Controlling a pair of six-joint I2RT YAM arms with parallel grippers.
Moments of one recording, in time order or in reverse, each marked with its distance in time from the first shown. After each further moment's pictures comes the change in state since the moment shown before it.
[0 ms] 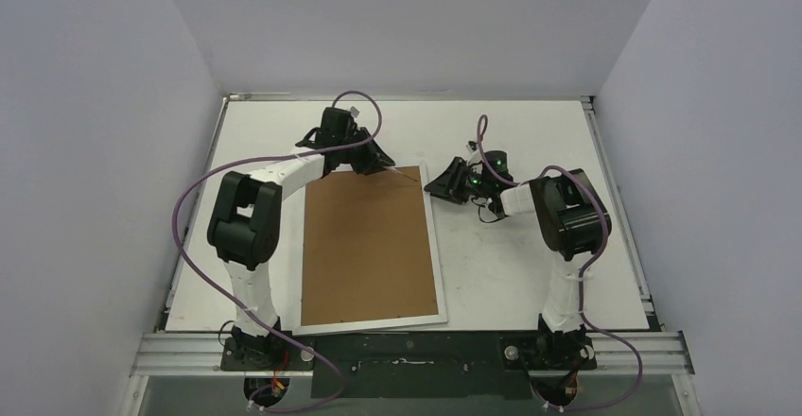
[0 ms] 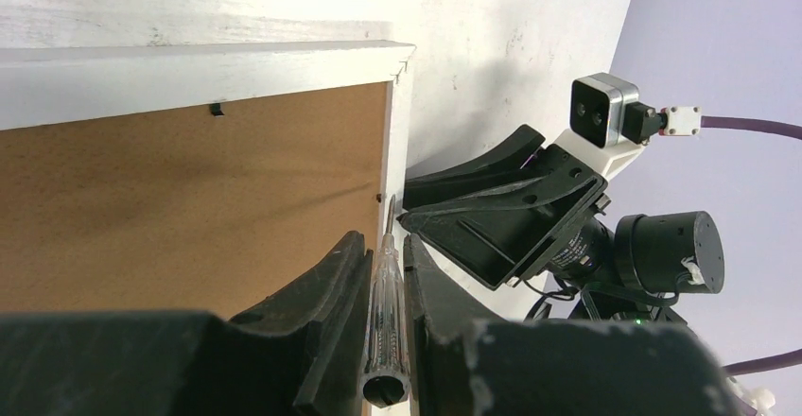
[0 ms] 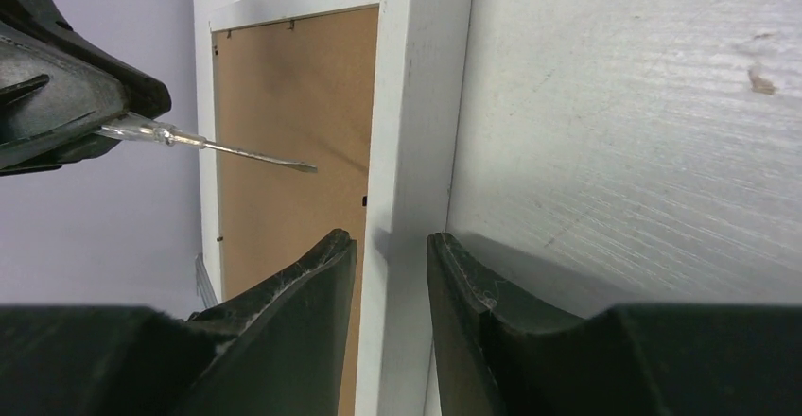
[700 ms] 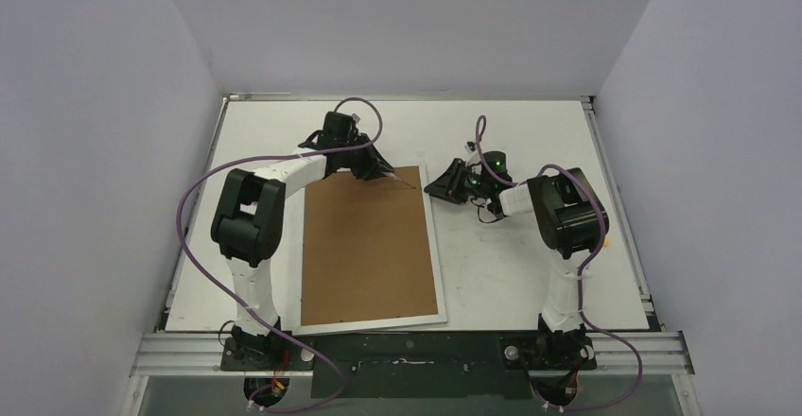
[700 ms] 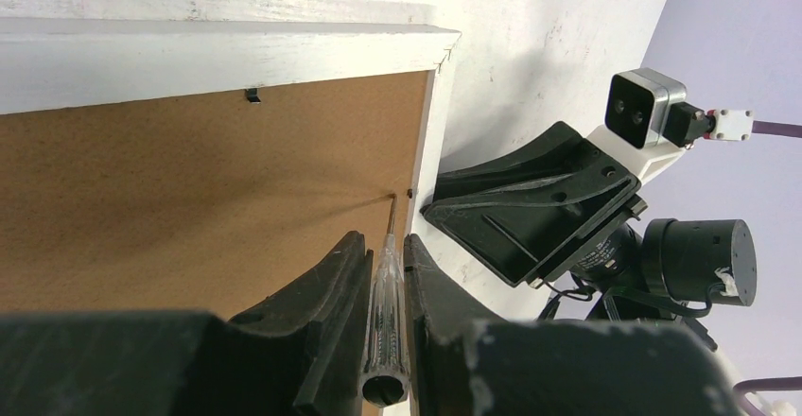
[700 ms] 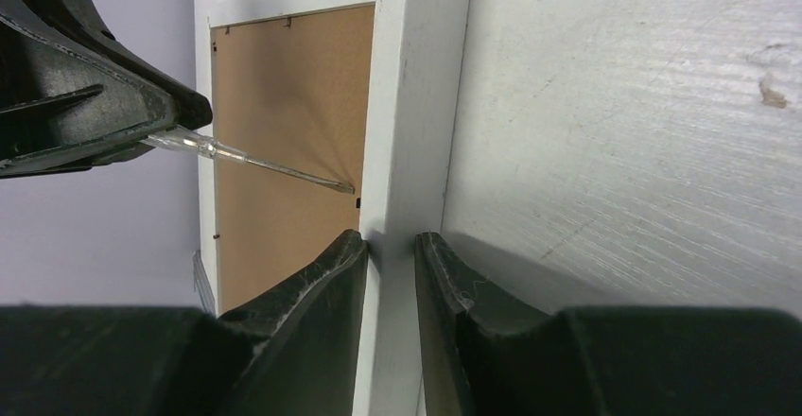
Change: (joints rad) left arm 0.000 0.036 0.000 -0.037 0.000 0.004; right arm 0.007 0.027 0.002 0.044 -0.019 0.009
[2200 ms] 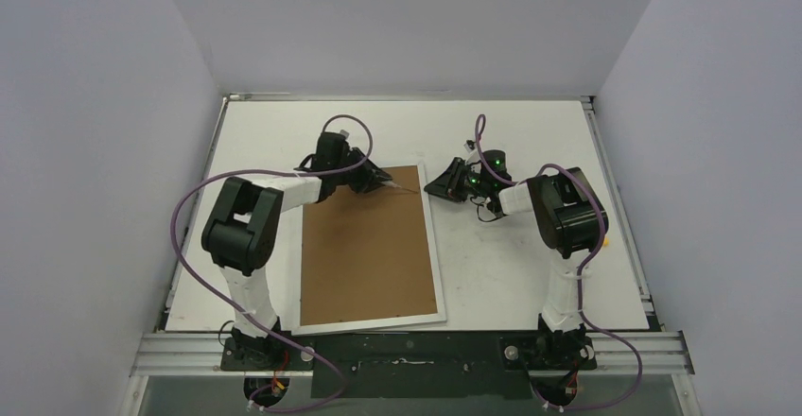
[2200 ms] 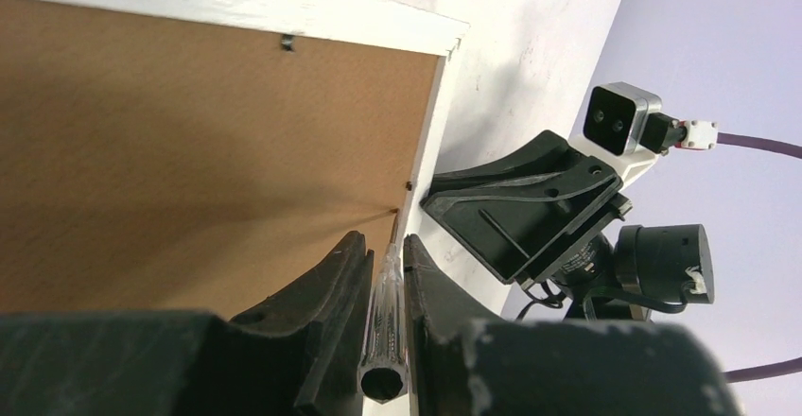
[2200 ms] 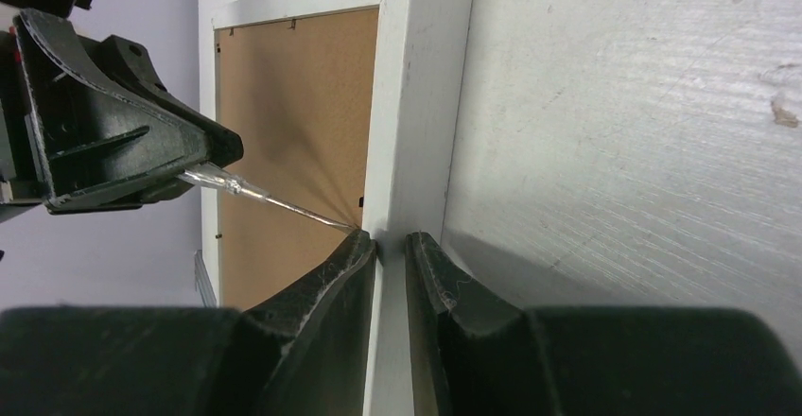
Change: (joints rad) left arm 0.001 -0.063 -0.237 0.278 -0.013 -0.182; right arm 0.002 0.007 0.016 -0.007 -0.005 -0.004
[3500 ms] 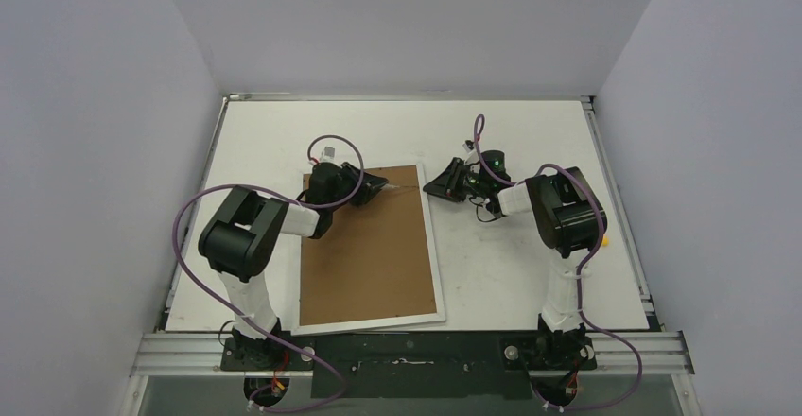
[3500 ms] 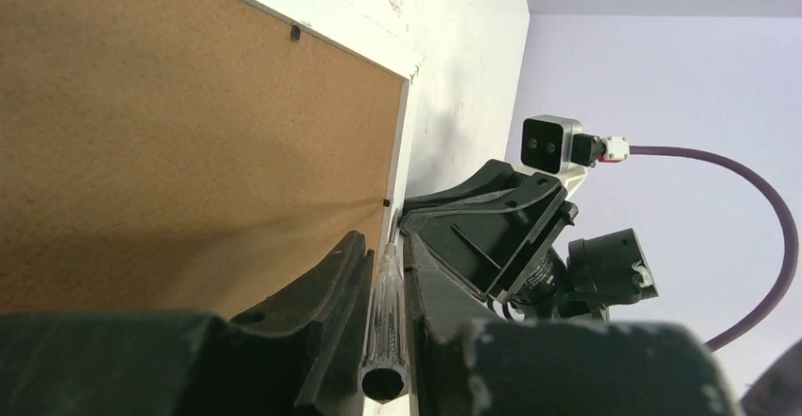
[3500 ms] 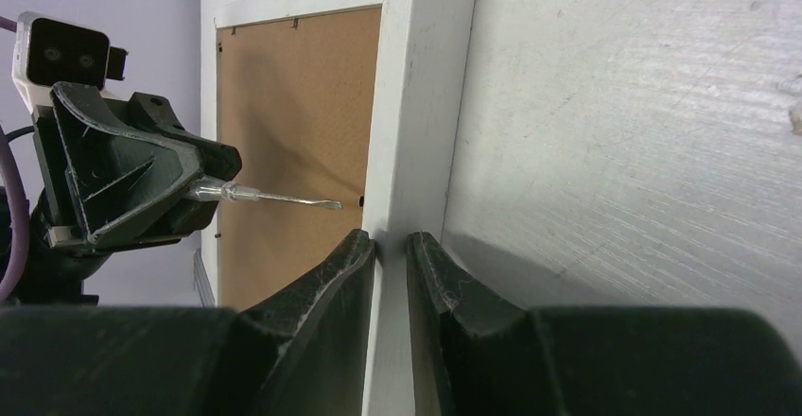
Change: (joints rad) left arm -0.034 -0.066 -0.396 0.652 -0.175 -0.192; right arm 0.005 0.007 0.000 0.019 0.000 0.002
